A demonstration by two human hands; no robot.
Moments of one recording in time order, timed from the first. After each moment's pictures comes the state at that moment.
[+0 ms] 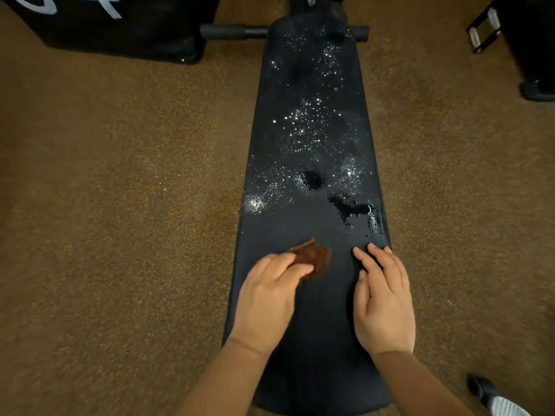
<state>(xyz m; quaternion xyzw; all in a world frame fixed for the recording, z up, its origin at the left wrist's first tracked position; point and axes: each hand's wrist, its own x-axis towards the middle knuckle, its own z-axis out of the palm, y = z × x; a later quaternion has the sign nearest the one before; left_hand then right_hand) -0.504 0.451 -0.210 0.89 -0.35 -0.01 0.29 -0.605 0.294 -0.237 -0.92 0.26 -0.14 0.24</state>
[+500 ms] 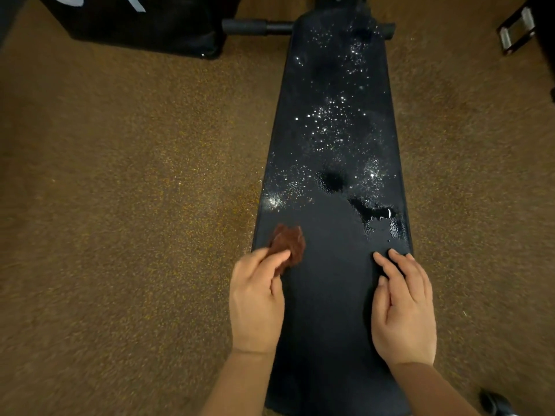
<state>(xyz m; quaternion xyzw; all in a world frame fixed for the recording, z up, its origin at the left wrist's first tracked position) -0.503 0.469 -0.212 0.93 -0.12 0.03 0.35 -0.605 0.296 -0.235 -0.92 0.27 -0.14 0.24</state>
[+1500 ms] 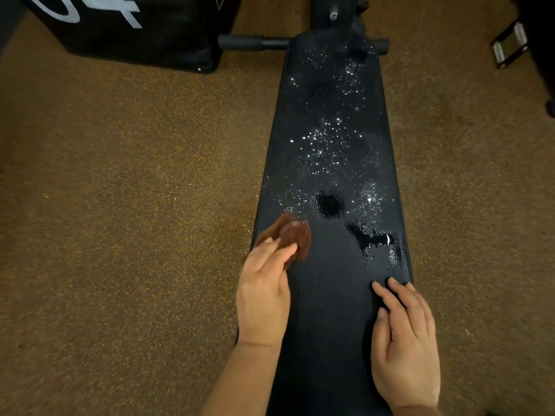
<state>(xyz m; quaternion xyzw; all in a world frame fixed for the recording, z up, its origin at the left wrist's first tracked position) -0.461 0.436 -0.217 0.92 -0.15 0.03 0.35 -0.601 0.295 -0.235 -0.92 0.27 -0.15 0.25</state>
